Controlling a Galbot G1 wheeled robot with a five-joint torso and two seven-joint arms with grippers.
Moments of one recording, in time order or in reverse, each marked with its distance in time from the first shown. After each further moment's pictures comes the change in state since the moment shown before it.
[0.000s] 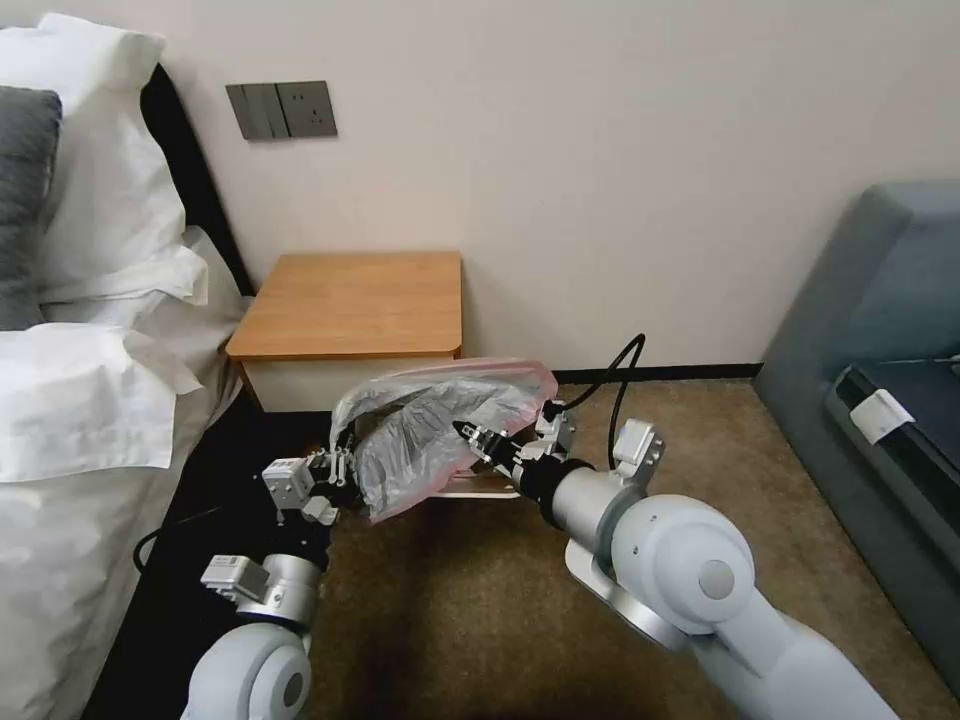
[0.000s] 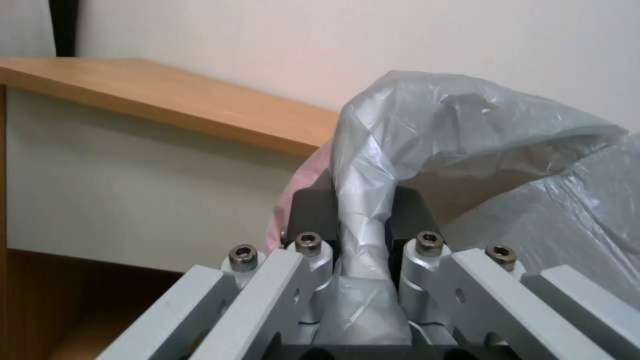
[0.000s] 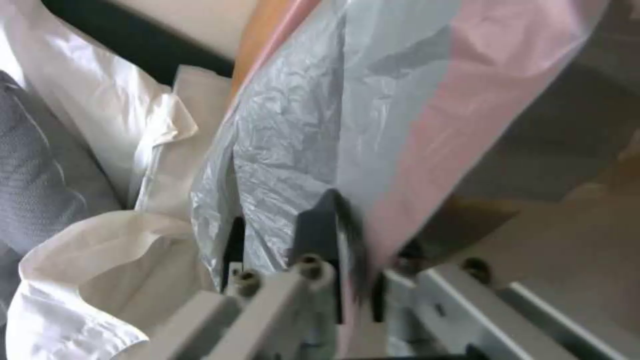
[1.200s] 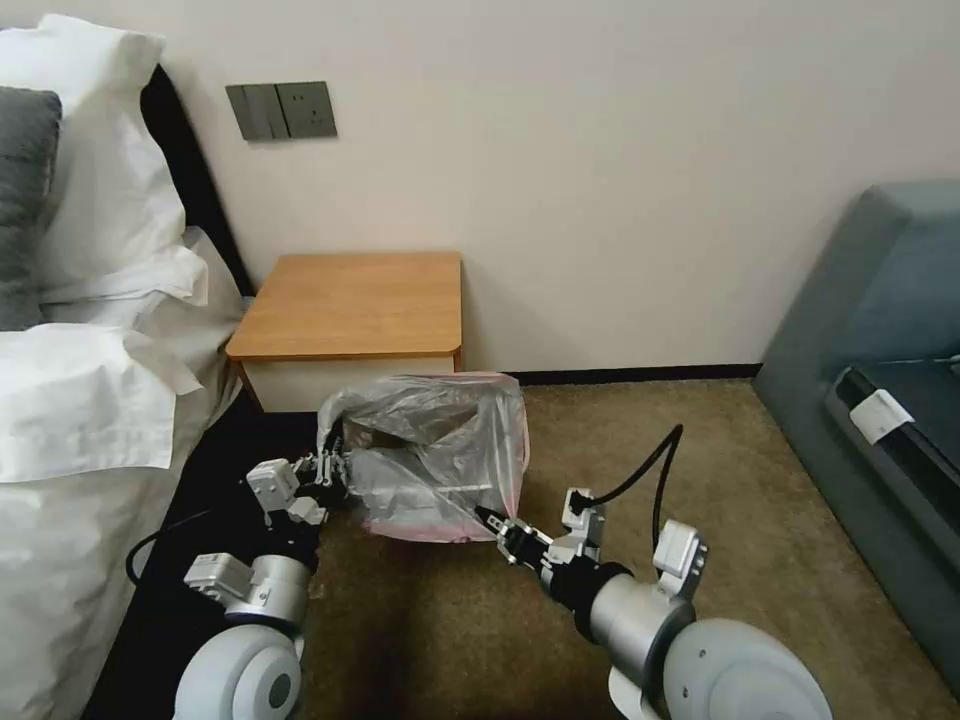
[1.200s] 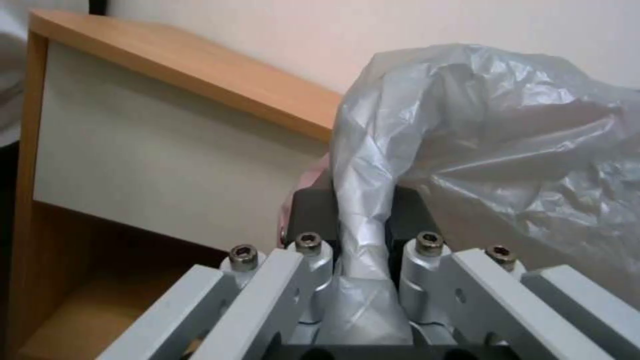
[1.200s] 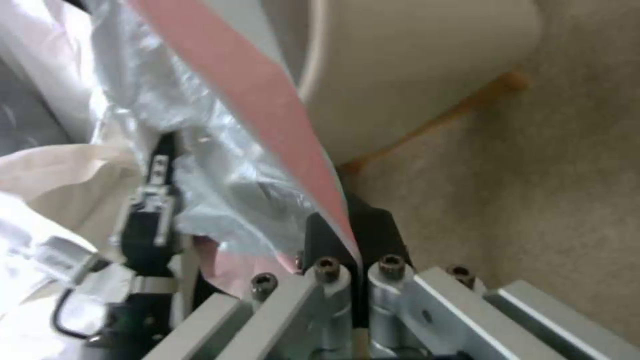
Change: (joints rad) left arm 0.014 0.006 -0.026 -0.028 -0.127 0.054 -0.047; right arm -0.455 -0.058 0.127 0.145 -0.223 -0.082 -0.187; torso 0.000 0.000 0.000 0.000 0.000
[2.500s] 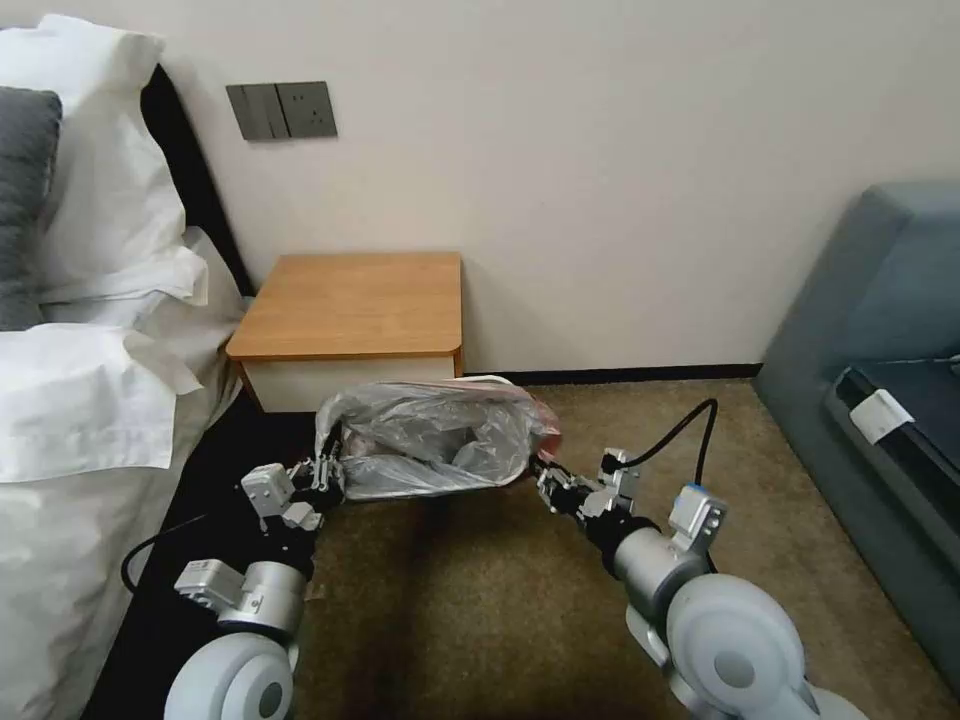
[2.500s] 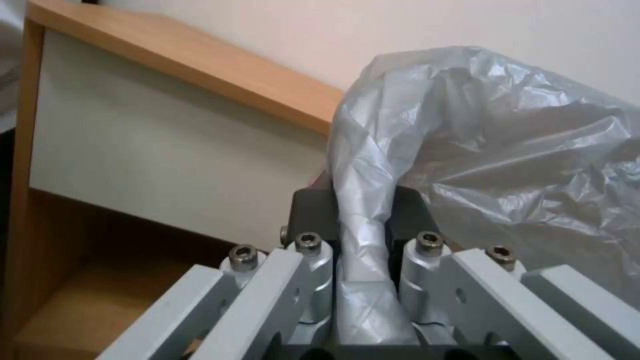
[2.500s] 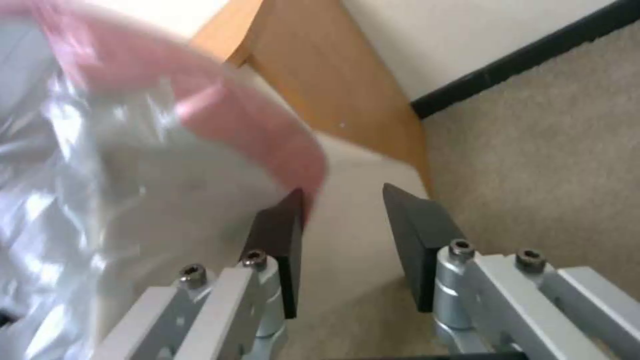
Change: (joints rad) left arm 0.045 -0.001 -0.022 -0.021 -0.018 0.005 0.038; right arm 0.142 -0.018 0.062 -0.192 -0.266 0.017 -0.146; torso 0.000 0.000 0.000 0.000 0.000
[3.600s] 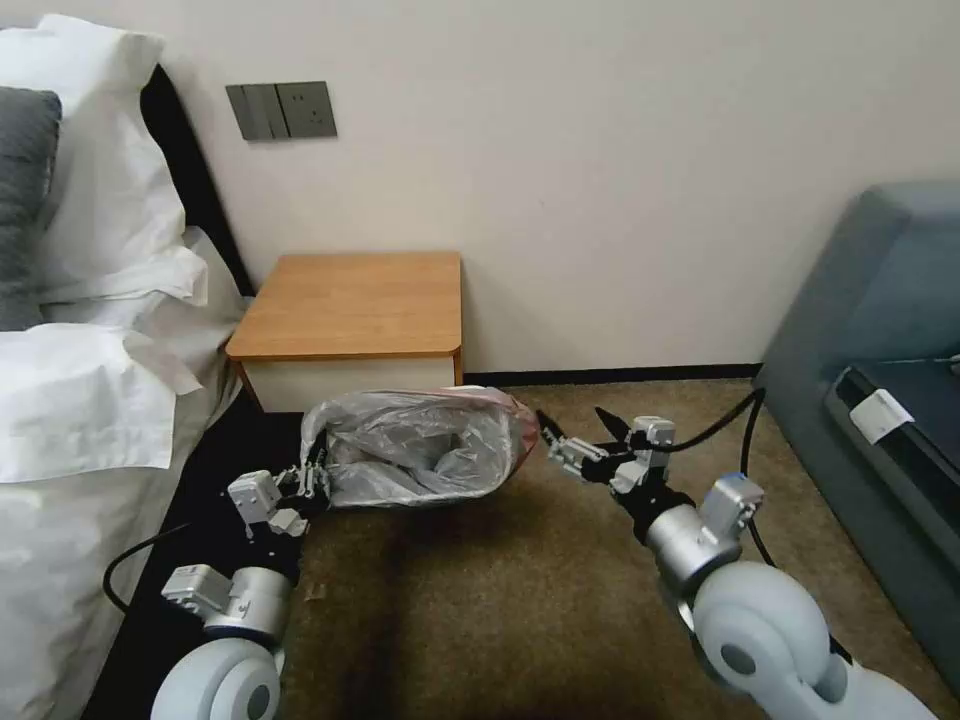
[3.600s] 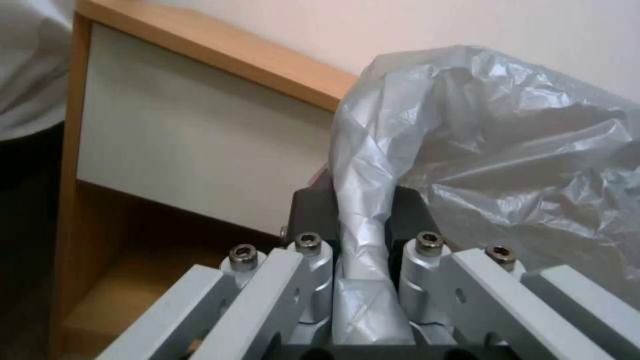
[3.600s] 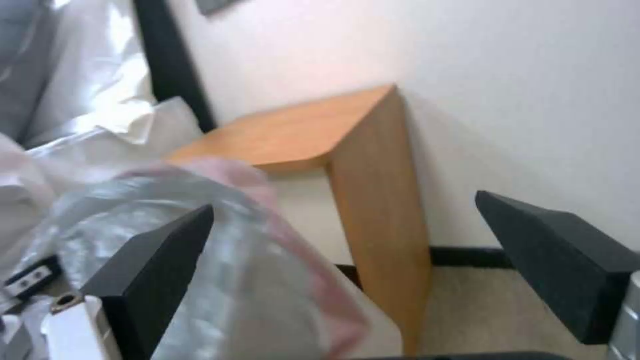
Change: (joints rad) left arm -0.001 0.002 -0.030 0.027 0.007 0.004 -0.012; right arm -0.064 -0.117 0.040 0.009 -0.438 0.188 -0.341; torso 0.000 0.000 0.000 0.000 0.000
